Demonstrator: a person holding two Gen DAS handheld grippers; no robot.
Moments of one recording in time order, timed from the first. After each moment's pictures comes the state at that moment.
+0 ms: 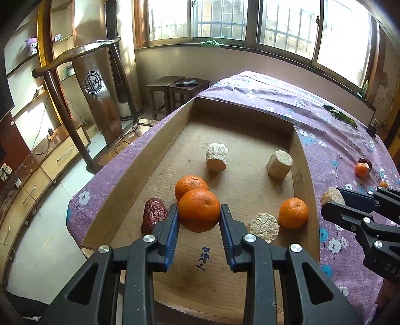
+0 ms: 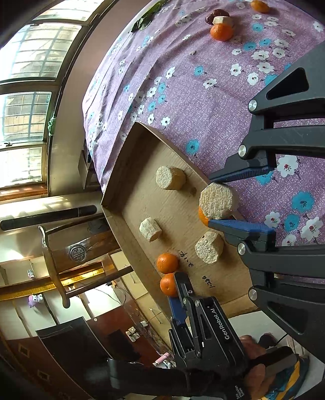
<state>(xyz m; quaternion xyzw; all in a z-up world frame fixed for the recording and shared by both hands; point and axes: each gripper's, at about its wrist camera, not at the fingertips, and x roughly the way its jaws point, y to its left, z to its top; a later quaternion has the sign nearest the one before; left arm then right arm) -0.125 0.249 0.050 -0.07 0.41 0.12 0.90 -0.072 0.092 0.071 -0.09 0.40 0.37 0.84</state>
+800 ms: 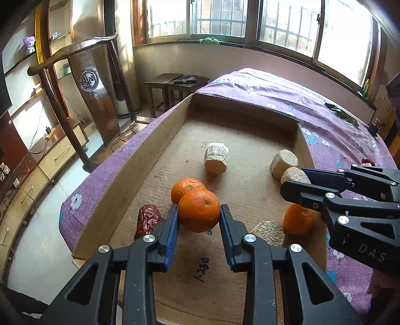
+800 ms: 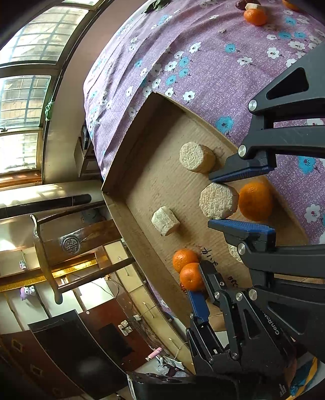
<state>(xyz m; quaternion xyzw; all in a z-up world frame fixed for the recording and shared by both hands) -0.112 0.254 0.042 -0.07 0.41 0.12 0.90 -0.039 0.139 0.064 -0.11 0.41 0.39 0.81</state>
